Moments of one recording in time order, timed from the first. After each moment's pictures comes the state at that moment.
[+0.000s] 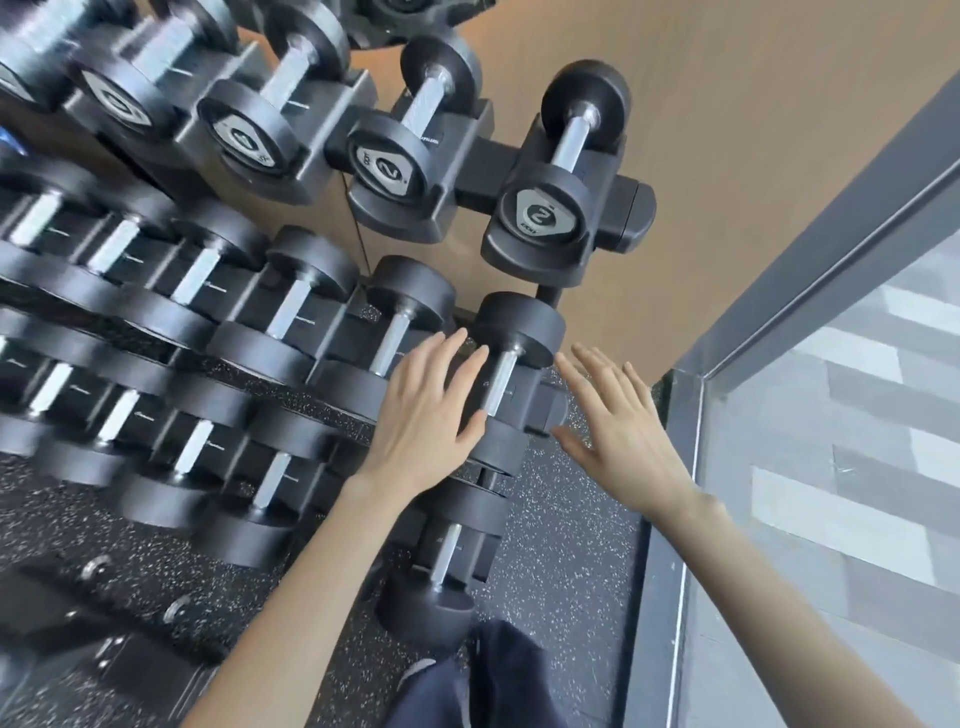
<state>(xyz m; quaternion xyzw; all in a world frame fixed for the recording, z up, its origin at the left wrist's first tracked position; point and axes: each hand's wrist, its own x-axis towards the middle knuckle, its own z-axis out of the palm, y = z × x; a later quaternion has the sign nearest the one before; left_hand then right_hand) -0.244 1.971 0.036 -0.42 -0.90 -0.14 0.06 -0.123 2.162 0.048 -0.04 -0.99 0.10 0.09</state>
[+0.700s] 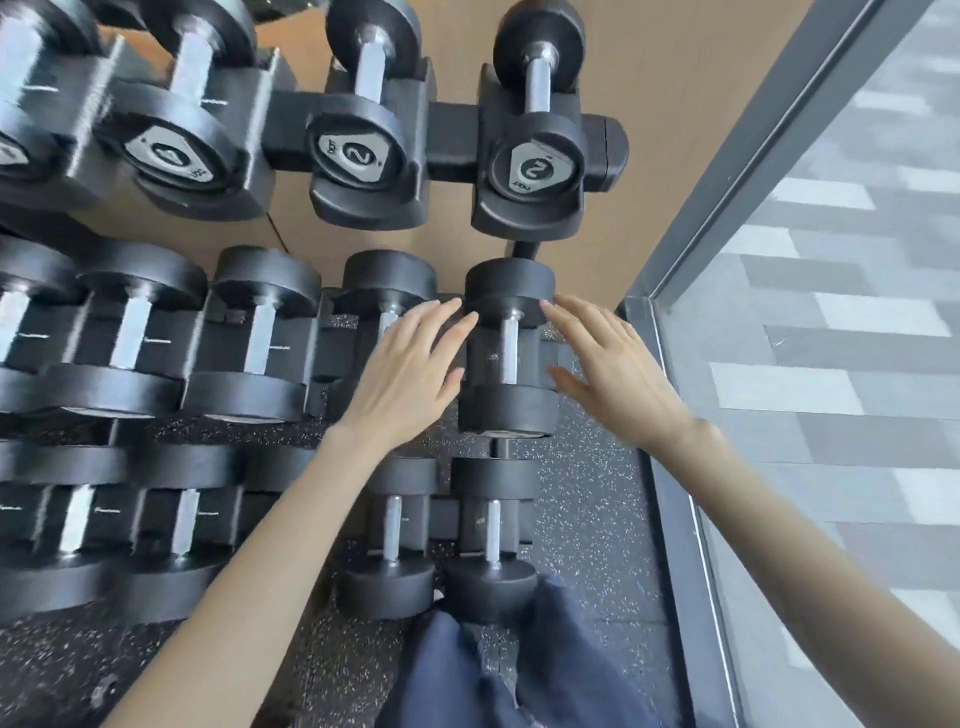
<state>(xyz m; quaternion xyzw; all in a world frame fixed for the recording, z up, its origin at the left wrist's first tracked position) -0.363 1.908 0.014 -0.60 -0.78 -0.13 0.06 -0.186 2.067 0.048 -0.15 -0.98 0.08 0.13</state>
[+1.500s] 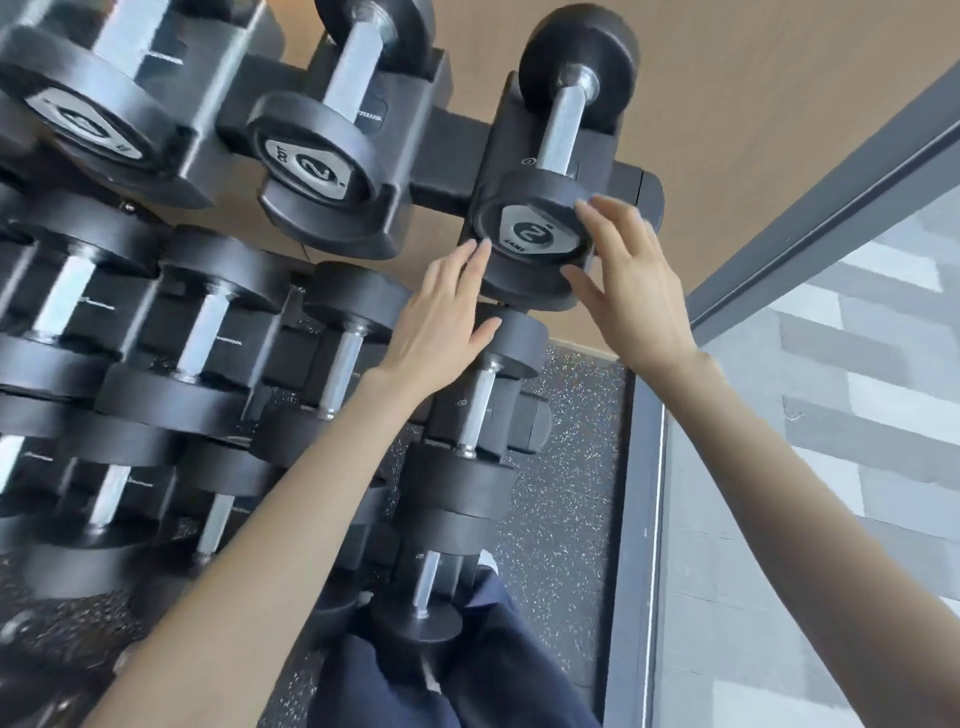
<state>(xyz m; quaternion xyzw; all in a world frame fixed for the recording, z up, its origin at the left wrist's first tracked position) -0.412 2.090 0.004 -0.46 -0.85 -0.24 -0.01 -0.303 2.249 0.069 -0.16 -0.96 0.10 0.18</state>
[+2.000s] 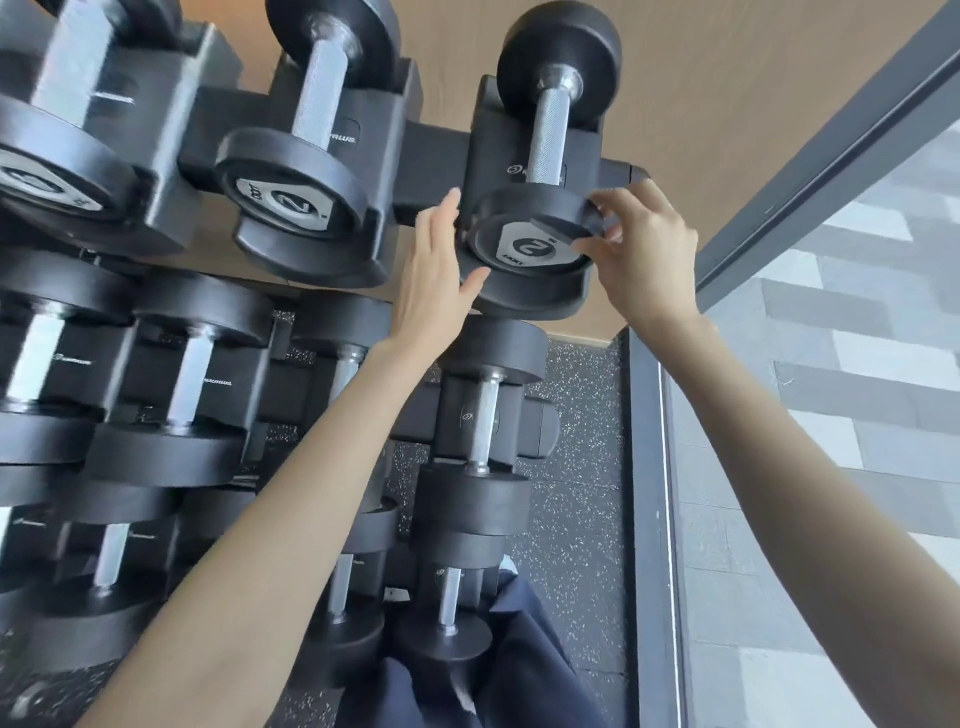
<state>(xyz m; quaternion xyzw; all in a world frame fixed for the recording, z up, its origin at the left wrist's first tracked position) -0.466 2.127 0.002 -0.41 -0.83 -0.39 -0.02 -0.338 2.266 0.074 -0.33 -0.92 0.13 0.19</state>
